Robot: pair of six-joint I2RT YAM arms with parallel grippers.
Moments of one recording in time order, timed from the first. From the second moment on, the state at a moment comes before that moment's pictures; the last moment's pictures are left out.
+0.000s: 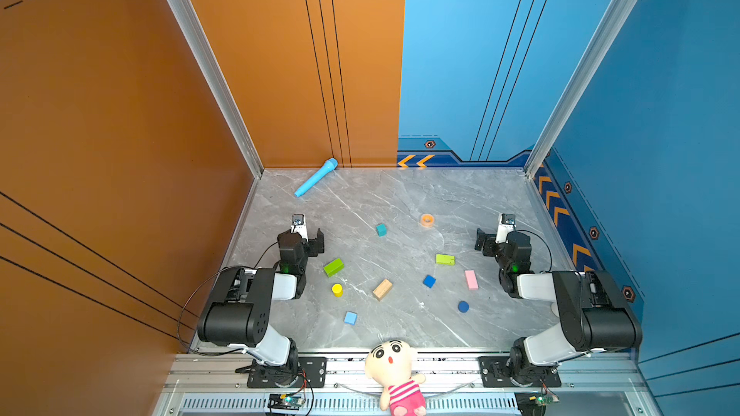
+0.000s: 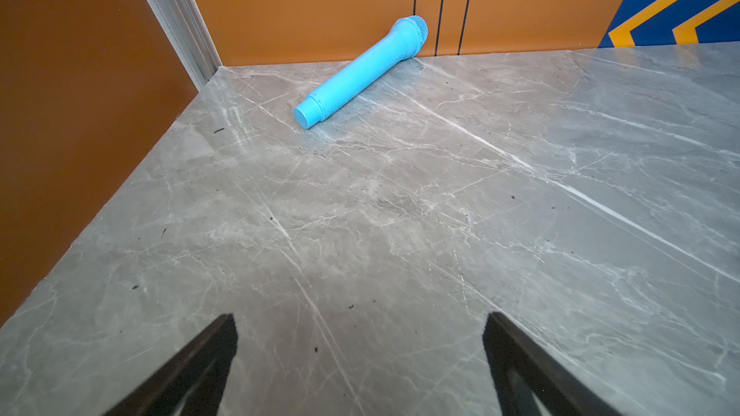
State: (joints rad) left arm -0.03 1.56 0.38 0.83 -0.13 0.01; right arm 0.00 1.53 0.38 0.75 0.07 0.04
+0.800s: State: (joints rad) left arm -0.12 1.20 0.69 0.16 -0.20 -0.16; right arm 0.20 1.28 0.82 -0.01 0.22 0.09
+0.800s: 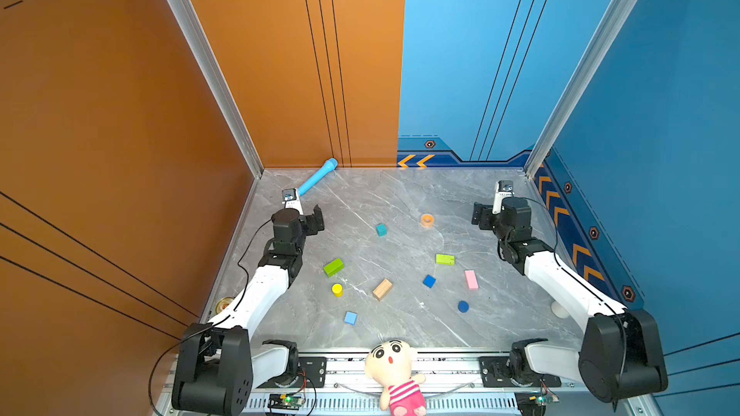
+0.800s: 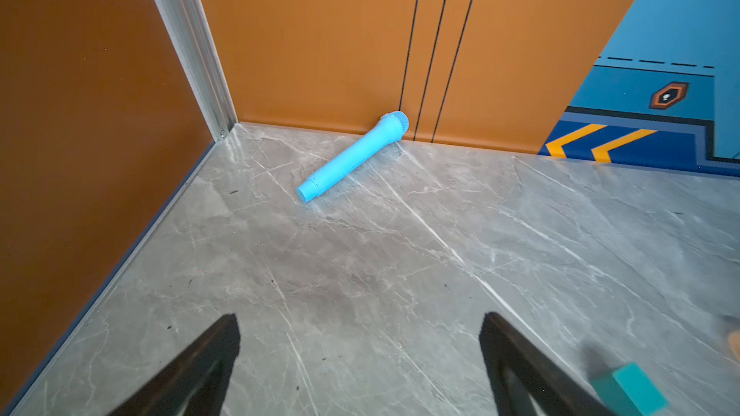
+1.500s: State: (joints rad) left arm -0.25 1.12 0.82 -0.42 -0.21 -0.42; right arm 0.80 1.83 1.56 -0.67 0.10 0.00
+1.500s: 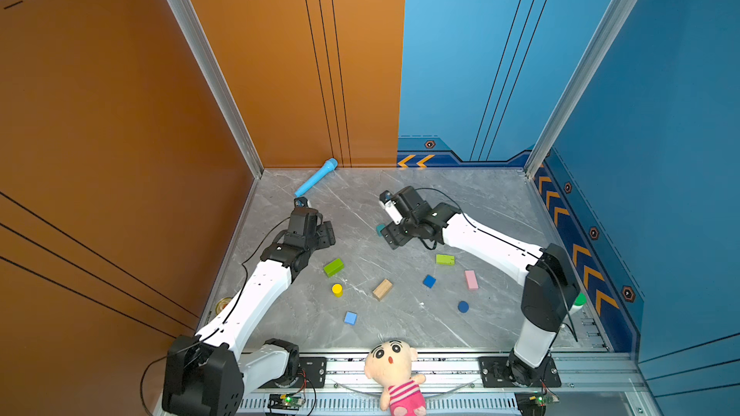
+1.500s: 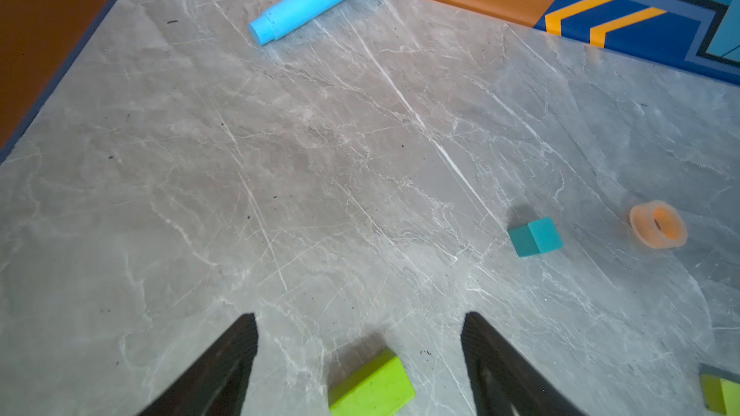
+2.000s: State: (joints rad) left arm -0.15 0.78 0.75 -0.58 -0.38 -0.57; right arm 1.00 2.15 1.92 -0.79 0.05 0.14
